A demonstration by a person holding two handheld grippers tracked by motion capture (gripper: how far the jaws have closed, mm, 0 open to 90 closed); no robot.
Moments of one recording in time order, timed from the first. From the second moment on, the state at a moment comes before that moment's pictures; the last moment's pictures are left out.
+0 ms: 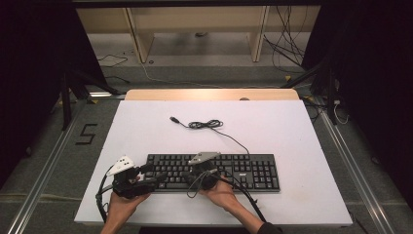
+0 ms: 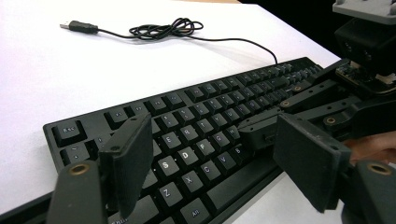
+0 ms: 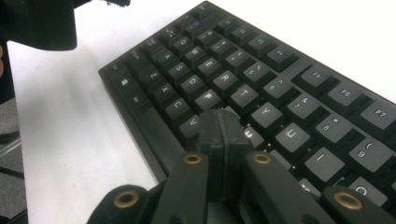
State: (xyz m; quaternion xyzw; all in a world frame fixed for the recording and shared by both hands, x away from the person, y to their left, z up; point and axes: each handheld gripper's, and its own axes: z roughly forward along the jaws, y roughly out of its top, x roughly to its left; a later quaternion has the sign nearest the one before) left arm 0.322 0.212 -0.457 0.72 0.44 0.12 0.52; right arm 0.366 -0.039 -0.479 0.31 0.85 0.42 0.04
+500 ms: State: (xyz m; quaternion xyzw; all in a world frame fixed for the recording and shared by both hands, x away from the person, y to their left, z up) left arm 0.322 0.212 -0.458 0.72 0.44 0.12 0.52; right arm 0.363 -0.035 -0.486 0.31 0.86 0.41 0.05
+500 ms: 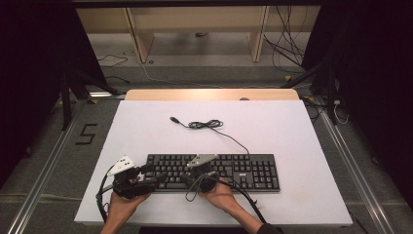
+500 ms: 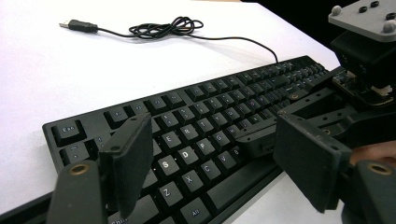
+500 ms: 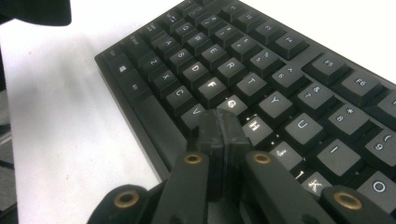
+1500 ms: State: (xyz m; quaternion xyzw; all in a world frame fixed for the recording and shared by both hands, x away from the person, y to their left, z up) left arm 0.322 0.212 -0.458 0.72 0.44 0.12 0.52; right arm 0.375 -0.067 -0.460 0.34 0.82 0.46 0.04
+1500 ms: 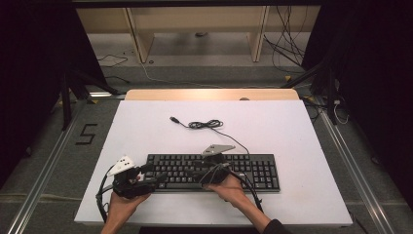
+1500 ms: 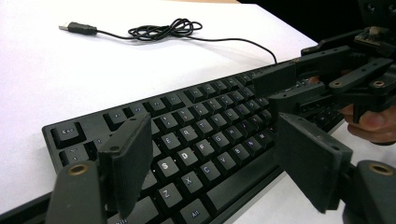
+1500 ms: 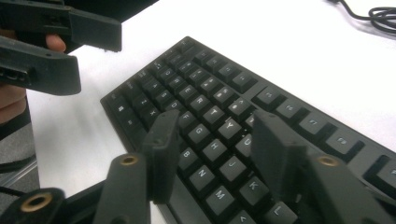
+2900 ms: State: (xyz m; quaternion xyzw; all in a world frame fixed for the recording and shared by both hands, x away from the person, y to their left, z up) left arm 0.321 0.211 -0.457 0.72 0.44 0.12 0.52; right arm 0.389 -0.089 -0.467 0.38 0.83 0.41 0.08
